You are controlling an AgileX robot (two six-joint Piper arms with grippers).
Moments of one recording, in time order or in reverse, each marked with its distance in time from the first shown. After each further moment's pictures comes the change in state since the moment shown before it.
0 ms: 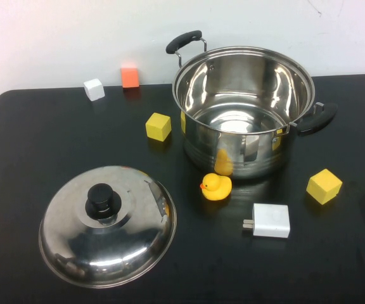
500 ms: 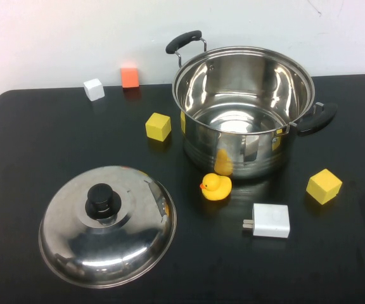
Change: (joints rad) right arm 0.000 0.000 0.000 0.000 0.000 0.000; left arm 0.000 0.000 0.000 -0.025 0.571 -0.003
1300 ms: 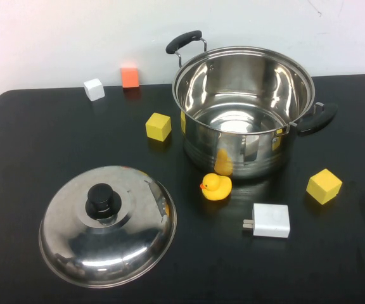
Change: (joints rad) right arm 0.000 0.000 0.000 0.000 0.000 0.000; left arm 0.000 0.000 -0.004 -0.017 0.230 -0.002
